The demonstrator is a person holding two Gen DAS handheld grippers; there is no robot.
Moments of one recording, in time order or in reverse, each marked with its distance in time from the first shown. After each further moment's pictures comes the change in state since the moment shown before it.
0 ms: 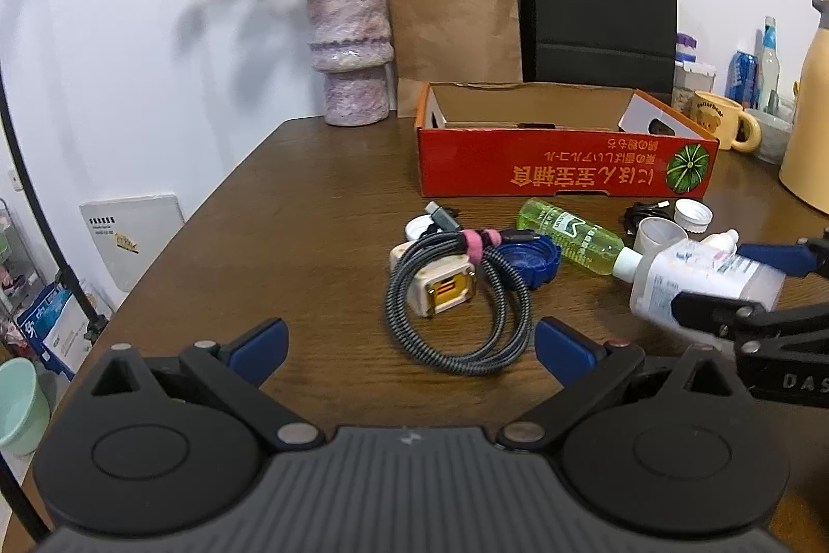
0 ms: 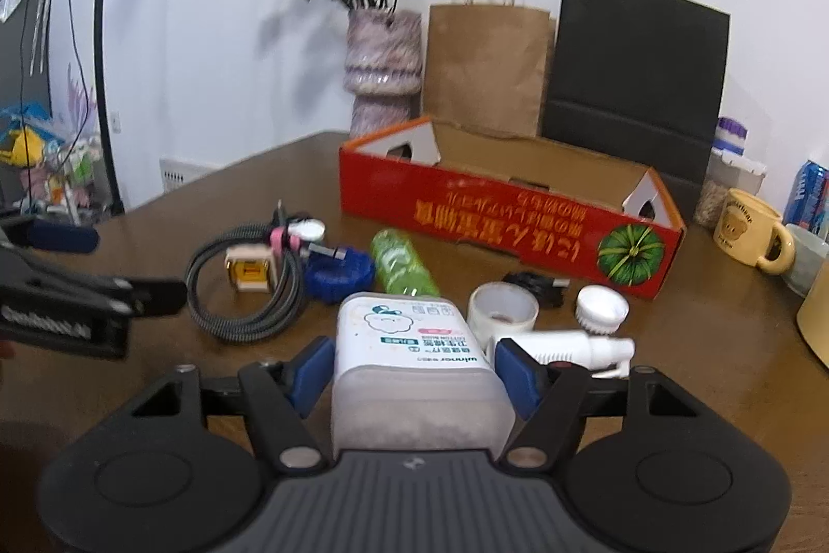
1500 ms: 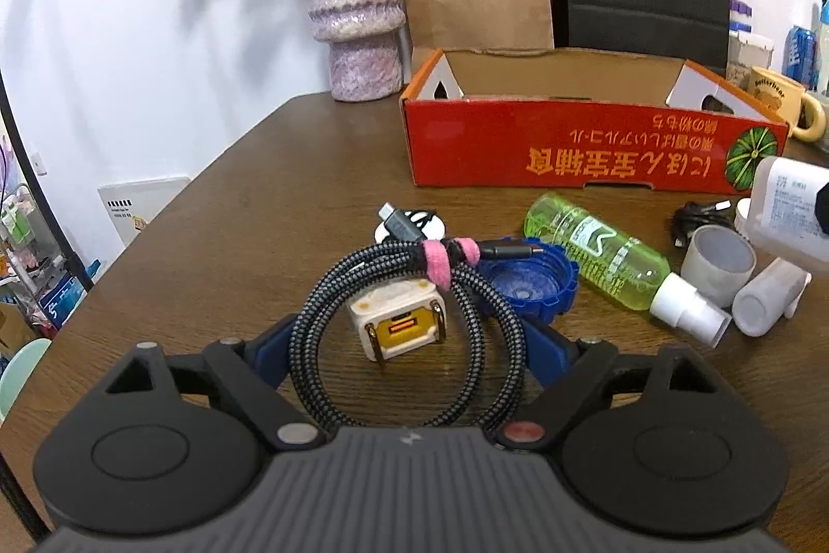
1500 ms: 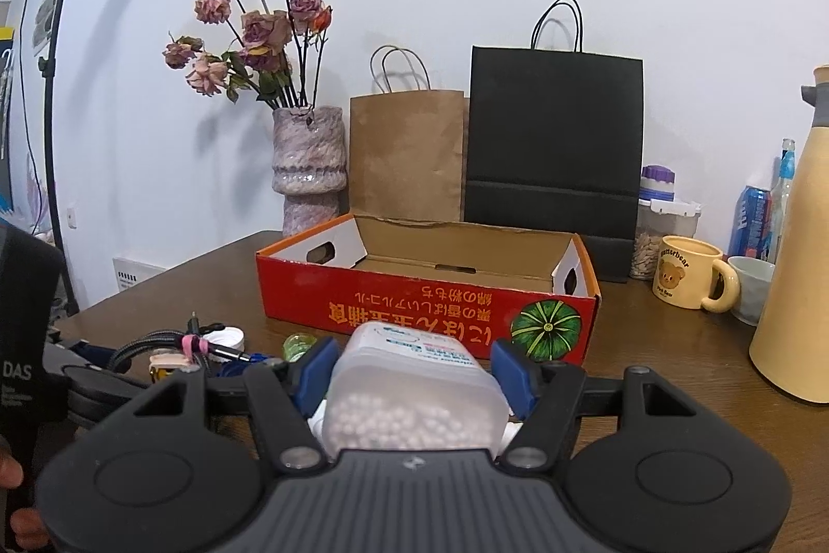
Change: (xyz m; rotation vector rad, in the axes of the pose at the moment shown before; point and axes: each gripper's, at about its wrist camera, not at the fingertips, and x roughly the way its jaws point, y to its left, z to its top) left arm 0.070 -0.043 0.014 -0.029 0.054 0.111; right arm -0.010 -0.042 0.006 0.086 -0.213 -0.104
